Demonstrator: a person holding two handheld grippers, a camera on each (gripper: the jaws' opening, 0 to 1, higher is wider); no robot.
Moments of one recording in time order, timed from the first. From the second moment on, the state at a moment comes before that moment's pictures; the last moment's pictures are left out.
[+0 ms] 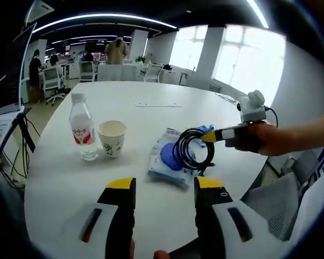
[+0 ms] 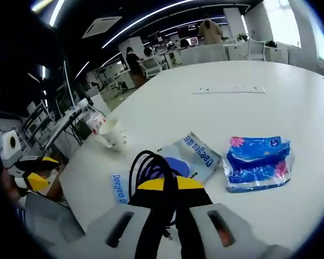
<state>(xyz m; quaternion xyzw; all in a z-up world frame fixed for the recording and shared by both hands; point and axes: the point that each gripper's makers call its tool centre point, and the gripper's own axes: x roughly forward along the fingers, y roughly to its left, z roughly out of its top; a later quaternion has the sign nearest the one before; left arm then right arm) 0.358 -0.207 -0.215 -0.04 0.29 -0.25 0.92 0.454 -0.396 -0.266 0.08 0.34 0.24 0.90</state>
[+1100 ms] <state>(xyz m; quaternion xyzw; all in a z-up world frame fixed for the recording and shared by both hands) 0.352 -0.221 -0.218 -0.04 0.30 -0.27 0.91 0.423 -0.497 -0.282 0.14 0.36 0.11 0.91</state>
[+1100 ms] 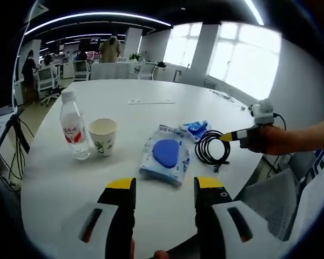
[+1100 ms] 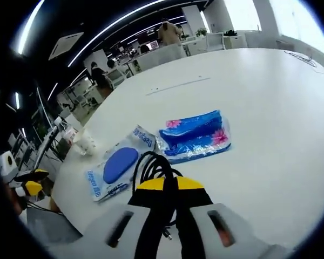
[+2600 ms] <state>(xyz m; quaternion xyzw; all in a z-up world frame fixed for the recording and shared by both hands) 0.350 -0.214 -0.225 -0.04 0.31 -0.26 0.91 0.413 -0.516 -0.311 0.10 0.41 0.10 0.90</state>
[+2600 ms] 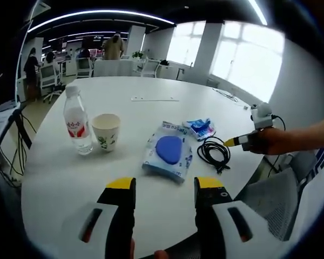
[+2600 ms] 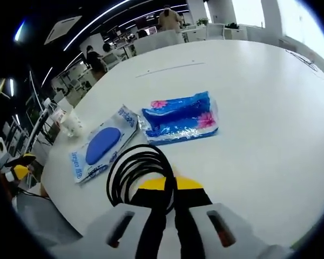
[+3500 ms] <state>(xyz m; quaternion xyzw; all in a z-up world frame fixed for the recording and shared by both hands) 0.346 -0.220 -0.241 -0.05 0.33 -0.26 0.91 0.401 -0.501 -0.301 0.09 0.40 0.14 0.90</state>
